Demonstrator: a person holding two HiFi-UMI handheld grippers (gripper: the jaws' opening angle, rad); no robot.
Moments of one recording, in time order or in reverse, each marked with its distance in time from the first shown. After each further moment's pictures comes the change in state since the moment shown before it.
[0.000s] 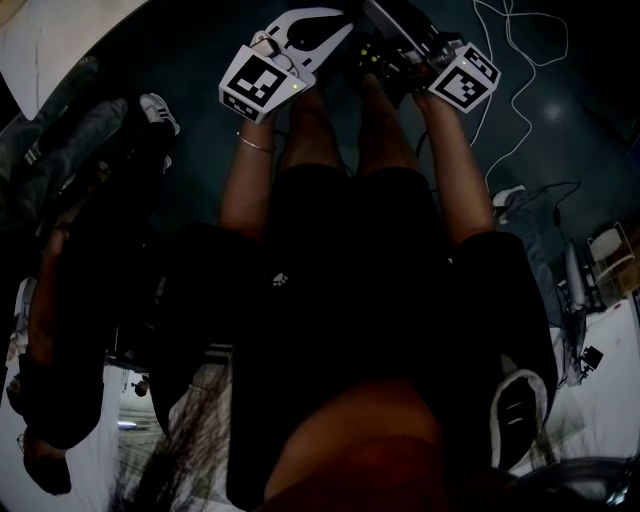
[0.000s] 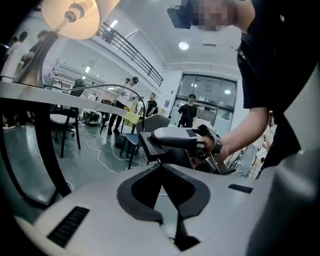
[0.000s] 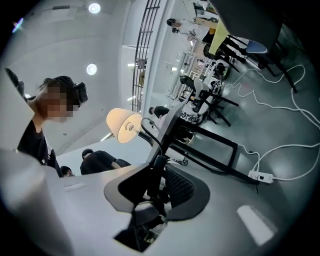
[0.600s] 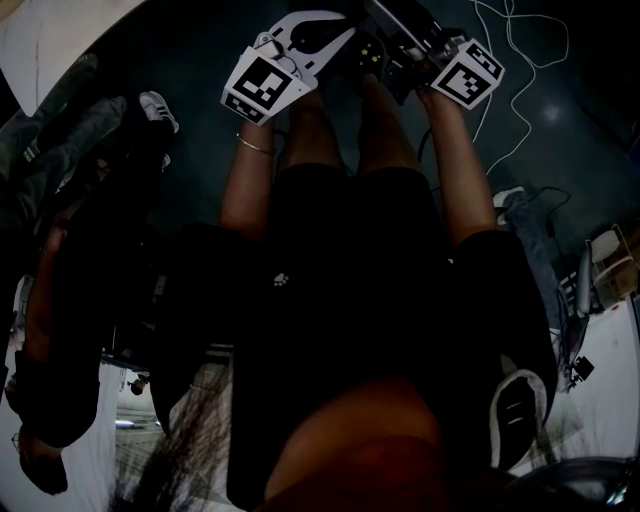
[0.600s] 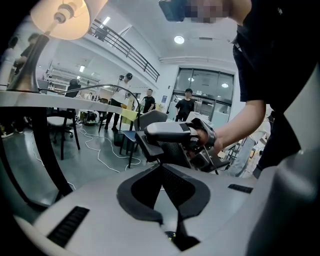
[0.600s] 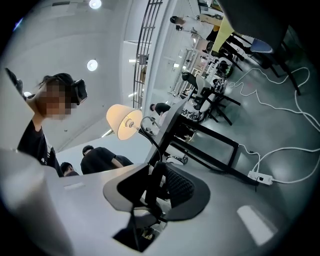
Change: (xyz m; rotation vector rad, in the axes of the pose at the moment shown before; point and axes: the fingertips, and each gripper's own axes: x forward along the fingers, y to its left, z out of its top) left arm 0.000 -0.006 -0.008 0.052 0.062 -0.007; right arm 0.004 -0.003 0.001 -0.022 0.043 0.000
